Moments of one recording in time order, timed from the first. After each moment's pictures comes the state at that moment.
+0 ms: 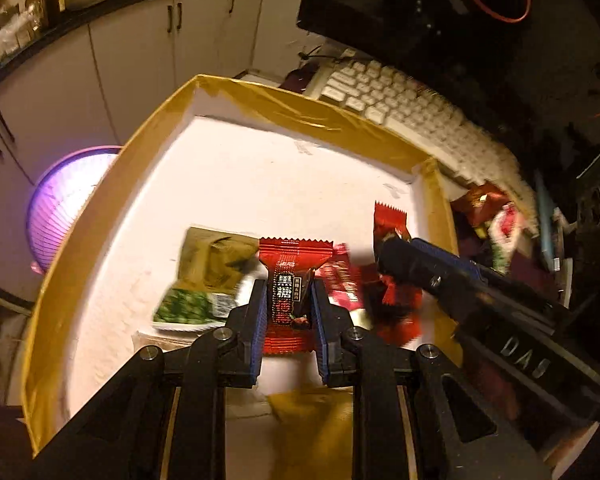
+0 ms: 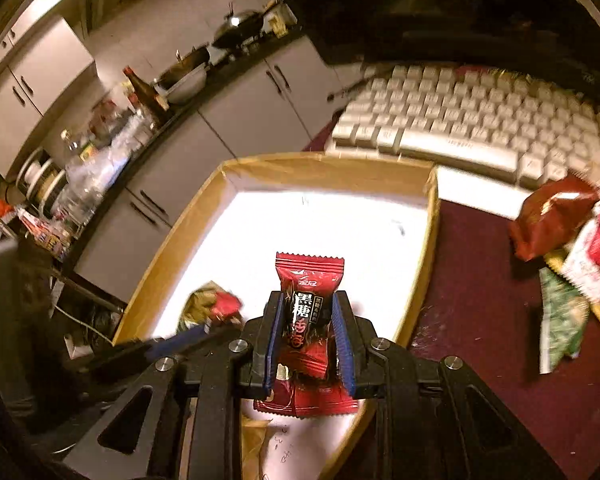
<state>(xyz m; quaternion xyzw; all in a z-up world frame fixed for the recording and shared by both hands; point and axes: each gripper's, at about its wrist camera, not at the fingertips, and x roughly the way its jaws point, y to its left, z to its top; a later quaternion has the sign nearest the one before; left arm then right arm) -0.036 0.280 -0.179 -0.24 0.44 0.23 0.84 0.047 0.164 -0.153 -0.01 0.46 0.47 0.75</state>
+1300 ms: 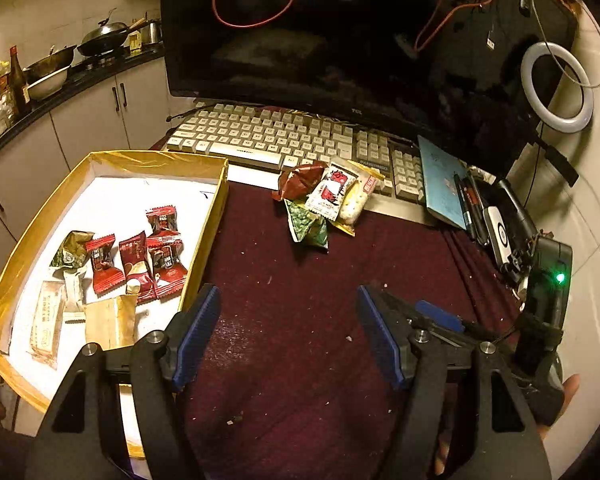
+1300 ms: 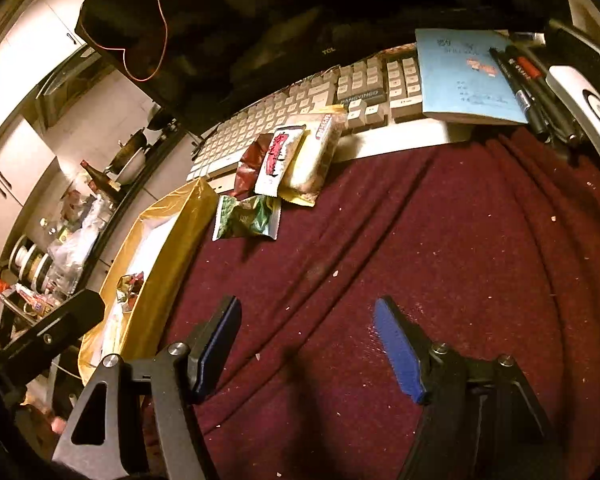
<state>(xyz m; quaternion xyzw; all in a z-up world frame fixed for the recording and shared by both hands) -0.015 0.070 -0.111 -0.15 0.36 0.19 0.90 0.067 -0.086 -0.193 0.12 0.44 0.37 0.81</state>
